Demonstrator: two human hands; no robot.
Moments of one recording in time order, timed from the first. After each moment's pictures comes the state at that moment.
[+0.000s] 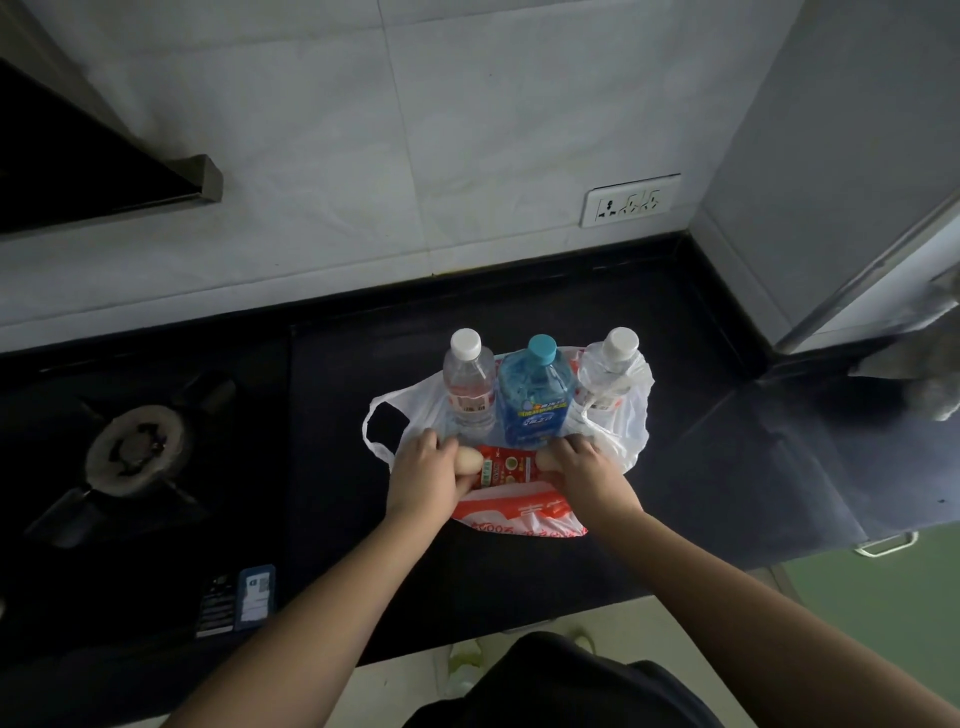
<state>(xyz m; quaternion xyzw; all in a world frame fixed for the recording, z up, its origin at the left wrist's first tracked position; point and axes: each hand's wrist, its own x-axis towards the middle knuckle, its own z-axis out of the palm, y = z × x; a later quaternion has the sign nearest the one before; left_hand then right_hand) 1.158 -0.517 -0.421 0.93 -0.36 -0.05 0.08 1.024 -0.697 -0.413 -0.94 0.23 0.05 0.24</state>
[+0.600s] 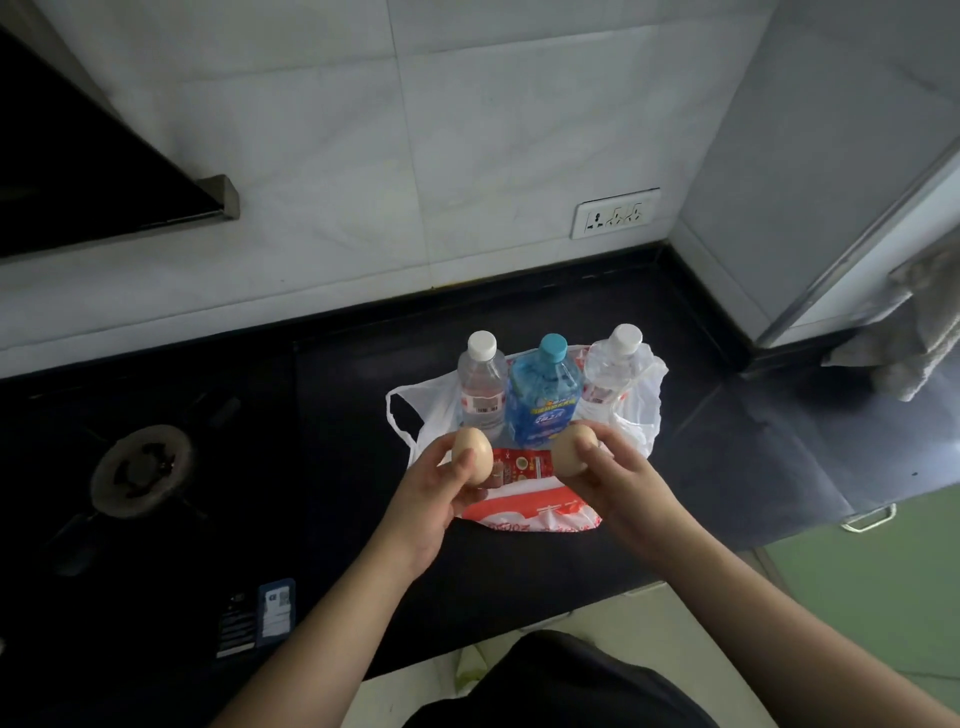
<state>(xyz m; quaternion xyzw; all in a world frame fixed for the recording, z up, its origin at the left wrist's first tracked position) 1.129 -0.476 -0.328 0.59 -0.08 -0.43 0.68 0.994 -0.651 -0.316 -0.48 0.34 -0.07 0.80</state>
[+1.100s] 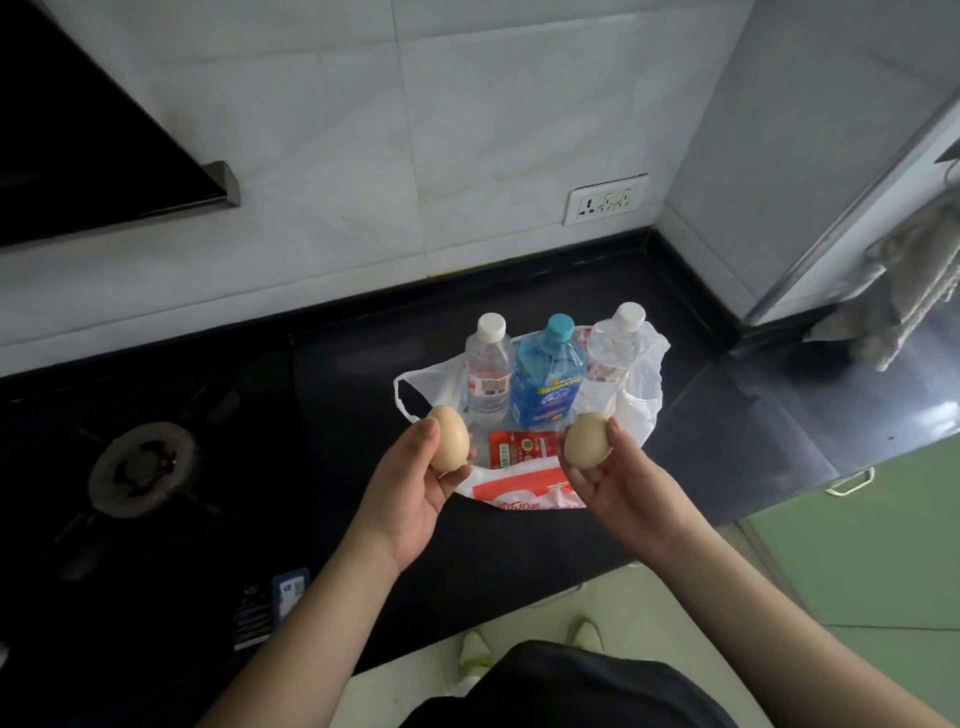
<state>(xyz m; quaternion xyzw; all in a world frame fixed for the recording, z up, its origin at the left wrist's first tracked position) 1.143 -0.440 -0.305 0.49 0.01 -0.43 0.75 0.991 -0.608 -0.303 -0.22 0.35 -0.15 0.90</state>
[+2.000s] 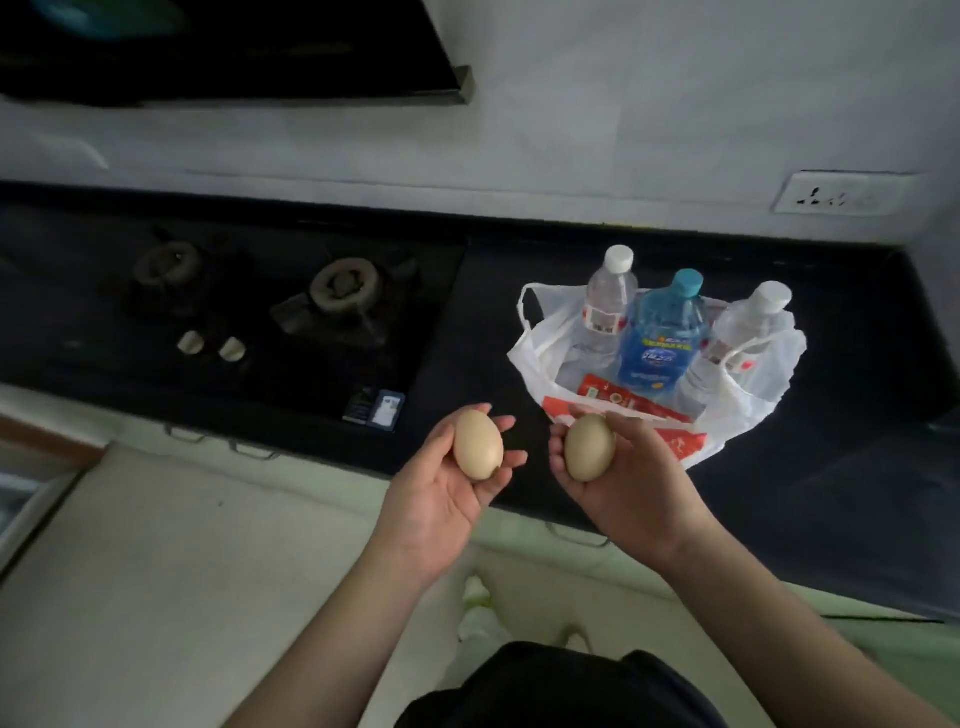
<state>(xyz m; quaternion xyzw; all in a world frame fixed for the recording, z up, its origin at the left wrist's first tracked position) 0.964 -0.400 -0.266 0.42 0.14 -0.24 0.87 0.941 -0.586 -0.274 -0.23 0.21 0.15 0.94</state>
